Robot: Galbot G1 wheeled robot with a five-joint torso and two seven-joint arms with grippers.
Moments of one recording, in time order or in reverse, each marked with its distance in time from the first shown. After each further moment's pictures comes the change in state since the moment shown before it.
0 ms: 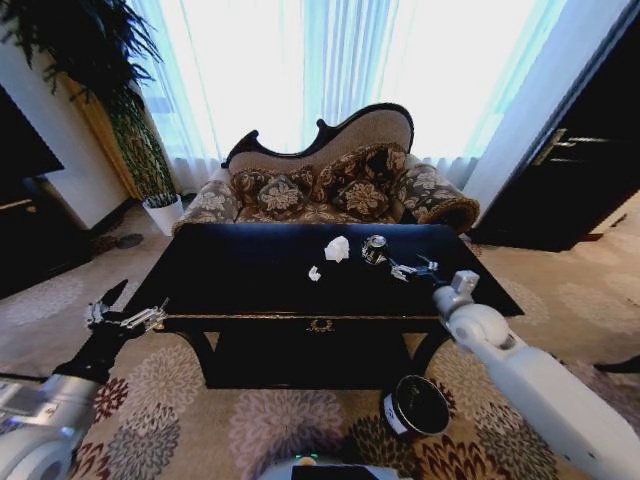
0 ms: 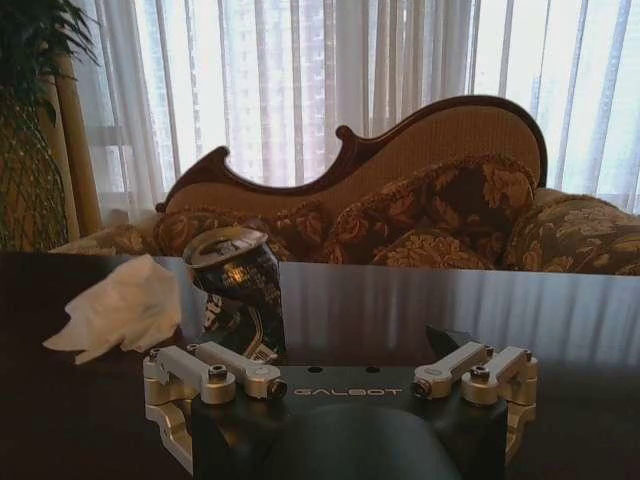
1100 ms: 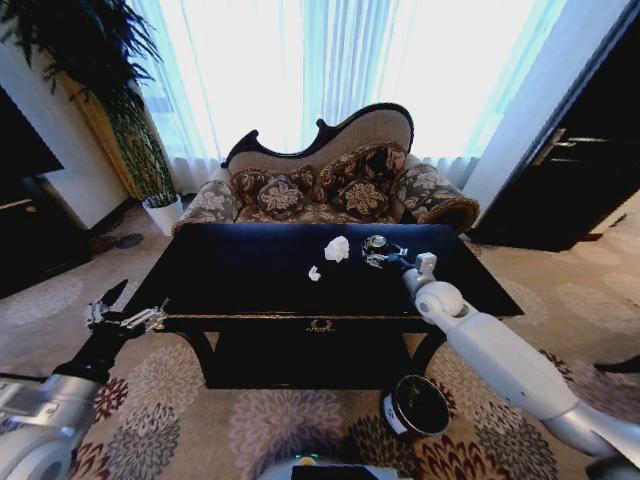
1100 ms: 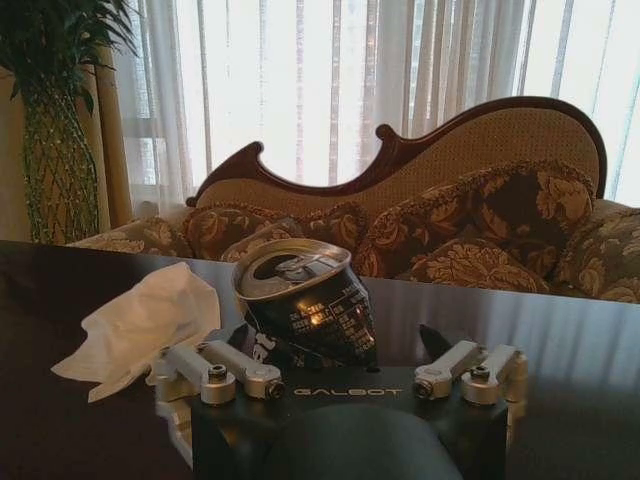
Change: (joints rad) left arm 0.000 0.000 0.000 0.000 0.000 0.000 0.000; right arm 0.308 0.088 -0.281 -0.173 -0.038 0.006 -0.004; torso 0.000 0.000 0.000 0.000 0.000
